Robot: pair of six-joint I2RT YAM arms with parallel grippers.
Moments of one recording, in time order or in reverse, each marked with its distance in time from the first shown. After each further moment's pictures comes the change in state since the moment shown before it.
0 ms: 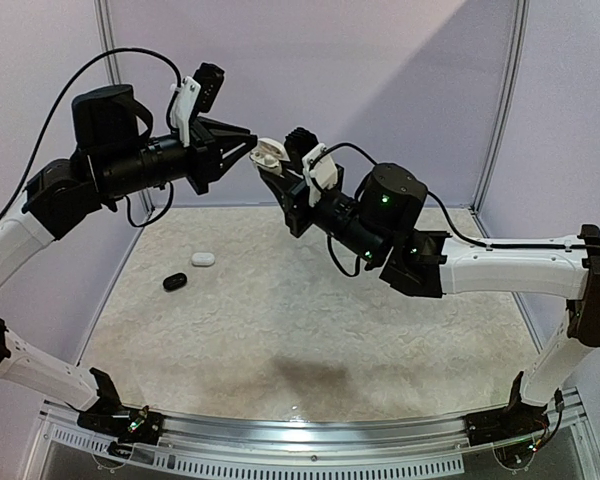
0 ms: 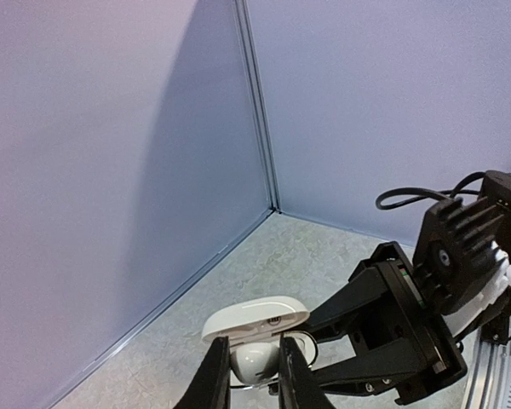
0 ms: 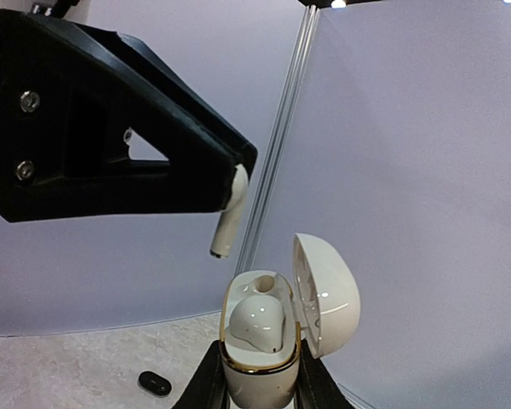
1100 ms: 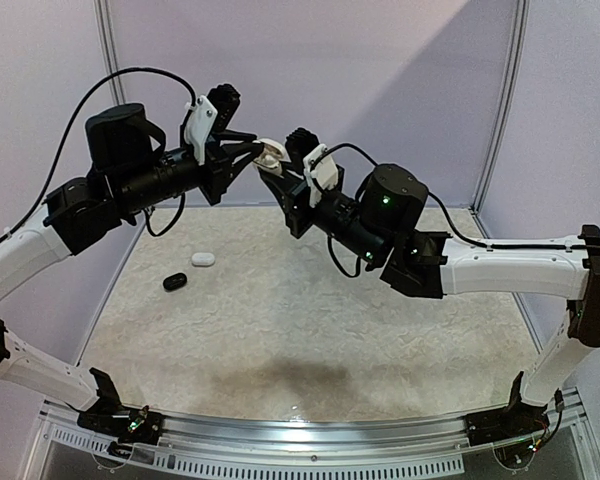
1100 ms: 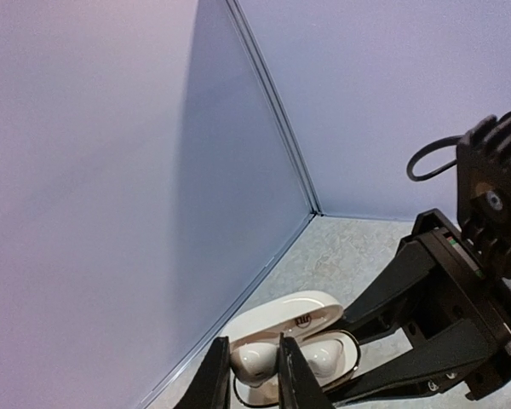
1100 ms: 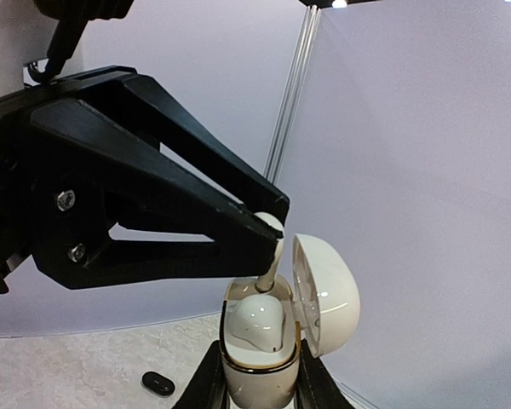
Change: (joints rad) left arm -0.001 -0.006 -0.146 0.201 -0.052 0.220; right arm 0.001 -0.004 -0.006 0.005 -0.005 0.008
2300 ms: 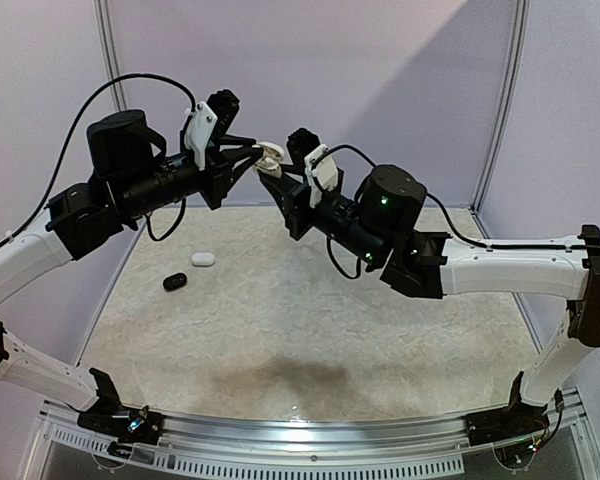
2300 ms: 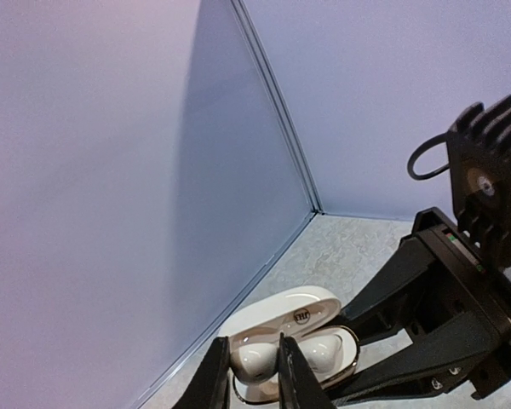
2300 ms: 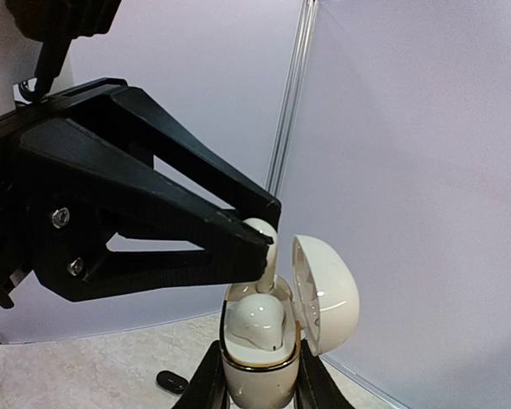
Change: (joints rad) left arm -0.001 -0.013 -0.043 0.031 -0.007 -0.010; right arm 0.000 0.000 -0.002 -0.016 -0.008 0.059
